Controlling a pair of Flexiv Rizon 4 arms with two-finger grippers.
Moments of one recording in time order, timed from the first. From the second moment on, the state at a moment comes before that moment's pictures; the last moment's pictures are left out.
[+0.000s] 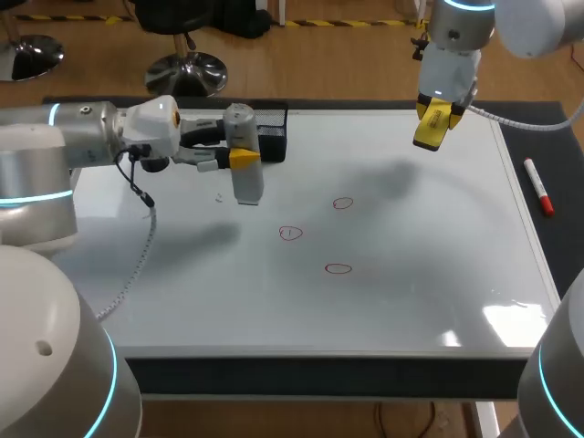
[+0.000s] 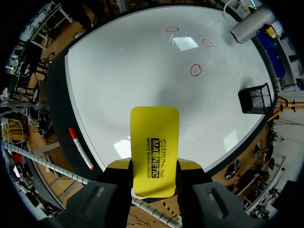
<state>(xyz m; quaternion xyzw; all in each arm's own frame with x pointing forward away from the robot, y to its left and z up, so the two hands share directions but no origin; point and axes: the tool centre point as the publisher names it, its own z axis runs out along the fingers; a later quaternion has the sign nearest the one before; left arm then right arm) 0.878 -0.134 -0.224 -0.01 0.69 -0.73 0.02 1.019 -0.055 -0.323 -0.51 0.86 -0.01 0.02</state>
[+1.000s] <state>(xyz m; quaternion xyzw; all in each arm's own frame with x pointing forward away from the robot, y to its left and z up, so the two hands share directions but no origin) 0.852 -0.186 -0.247 0.04 0.68 -0.73 -0.06 1.019 -0.055 -0.323 -0.51 0.86 -0.01 0.02</state>
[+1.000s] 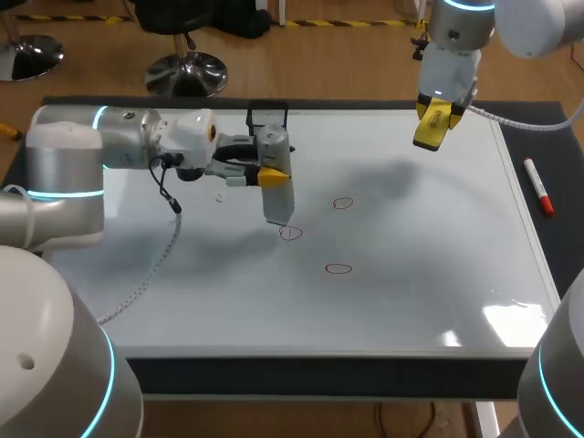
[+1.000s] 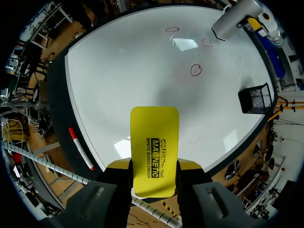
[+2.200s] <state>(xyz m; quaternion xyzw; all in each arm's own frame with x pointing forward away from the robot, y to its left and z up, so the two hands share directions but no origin) 0.853 -0.206 -0.292 0.07 0.68 -0.72 -0.10 1.020 -0.055 -0.323 -0.51 0.86 -0.01 0.02</state>
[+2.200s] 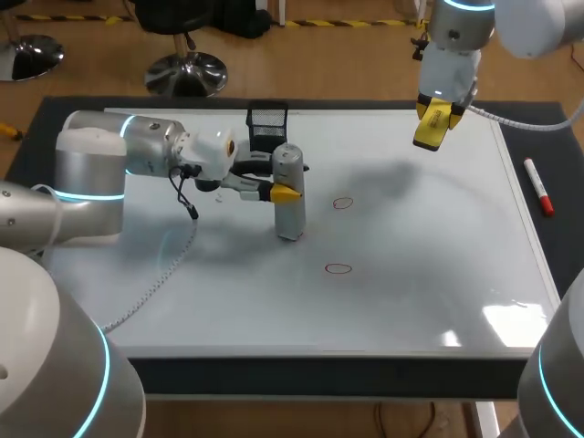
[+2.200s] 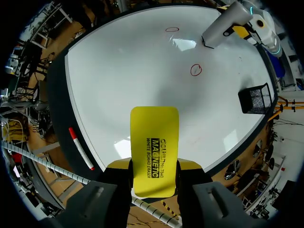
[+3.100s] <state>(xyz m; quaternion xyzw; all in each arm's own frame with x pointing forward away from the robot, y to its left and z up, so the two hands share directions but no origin) 0.852 -0.204 -0.295 0.06 0.69 -0.72 -0.11 1.020 -0.055 -0.323 -0.51 0.86 -0.01 0.02</state>
